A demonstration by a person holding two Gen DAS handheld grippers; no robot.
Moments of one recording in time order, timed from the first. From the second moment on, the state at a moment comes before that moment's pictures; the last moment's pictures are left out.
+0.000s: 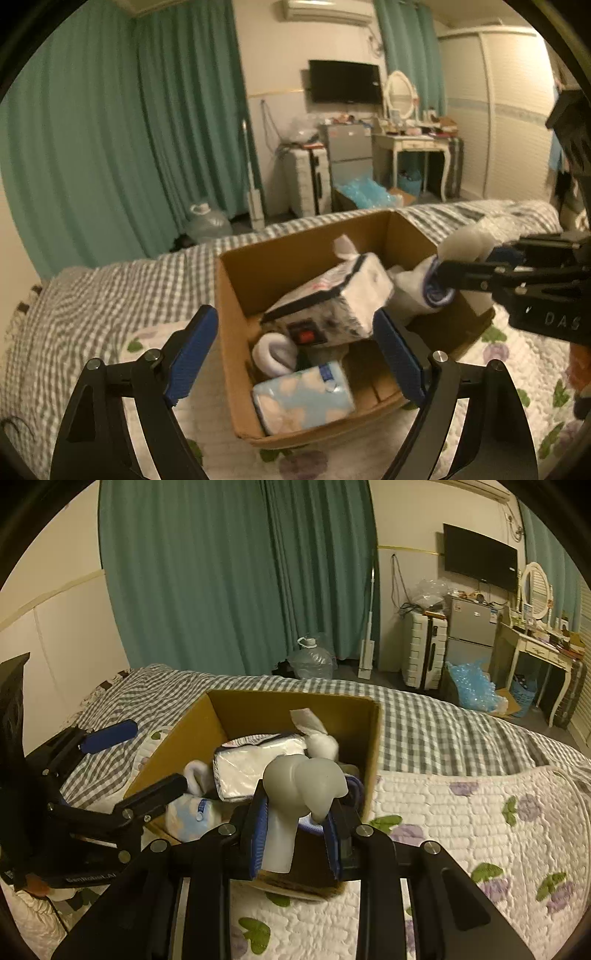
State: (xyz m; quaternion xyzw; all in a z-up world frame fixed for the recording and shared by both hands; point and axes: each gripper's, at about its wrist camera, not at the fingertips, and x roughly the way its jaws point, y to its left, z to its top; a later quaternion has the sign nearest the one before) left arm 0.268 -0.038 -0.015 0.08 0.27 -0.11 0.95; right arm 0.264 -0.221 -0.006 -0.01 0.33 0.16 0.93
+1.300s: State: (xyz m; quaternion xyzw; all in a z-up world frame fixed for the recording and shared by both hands) left arm 0.041 0.001 0.149 0.01 0.04 -0.05 1.00; right arm 0.026 -0.231 0.180 -0.03 0.11 0.07 0.99
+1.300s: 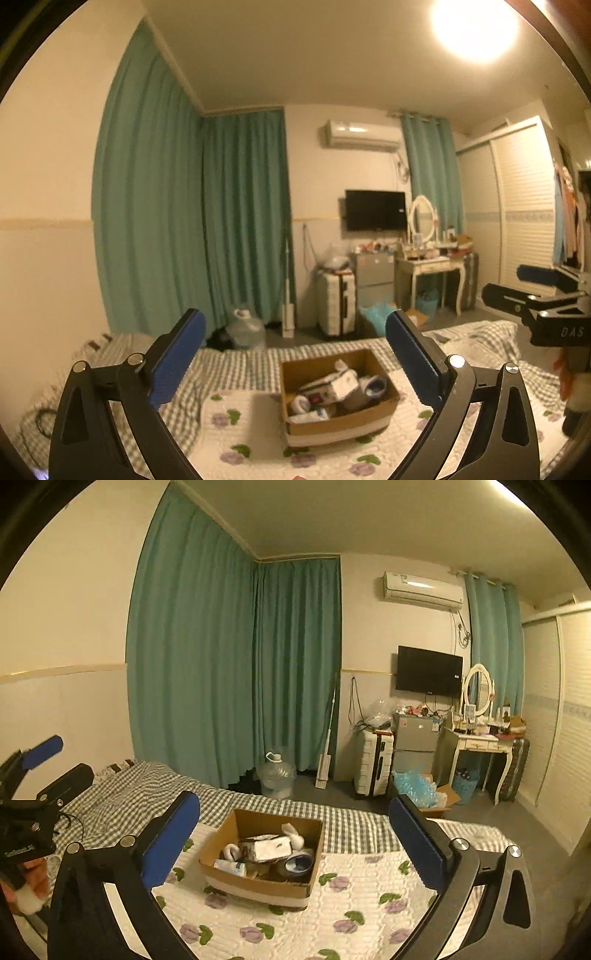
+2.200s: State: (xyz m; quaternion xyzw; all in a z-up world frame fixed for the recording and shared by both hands) left arm 0.091 -0.005 0.006 0.01 0.18 -0.02 0.98; right arm 0.097 -0.230 0.005 0.01 0.21 0.07 0.98
